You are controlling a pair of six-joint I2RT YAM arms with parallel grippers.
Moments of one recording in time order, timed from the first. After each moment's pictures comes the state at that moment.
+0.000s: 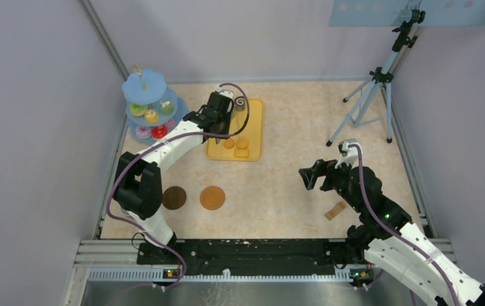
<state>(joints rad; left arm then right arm) -0.49 1.71 1.36 -0.49 -0.20 -0.20 0.66 0.48 0.52 -0.34 0.19 0.40</state>
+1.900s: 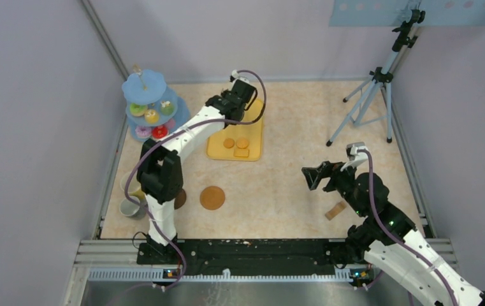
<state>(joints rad) -0.58 1.99 1.76 -0.69 -0.56 -0.18 0.66 0.38 0.49 -0.30 0.21 0.41</state>
